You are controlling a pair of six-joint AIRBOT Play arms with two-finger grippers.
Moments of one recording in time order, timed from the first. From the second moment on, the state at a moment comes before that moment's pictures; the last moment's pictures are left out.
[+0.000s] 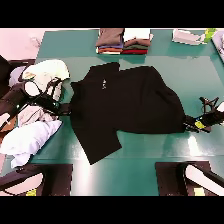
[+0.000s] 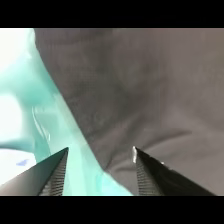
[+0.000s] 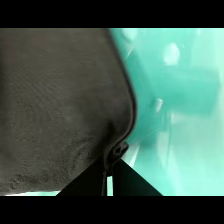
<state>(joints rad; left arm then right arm) -0.12 -1.20 0.91 1.25 -1.18 -1.52 -0.40 -1.10 0.66 -1.41 1.19 1.52</state>
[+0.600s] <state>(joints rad) -0.20 -1.18 0.70 1.10 -1.08 -1.51 -0.29 -1.10 0.66 -1.41 1.16 1.52</state>
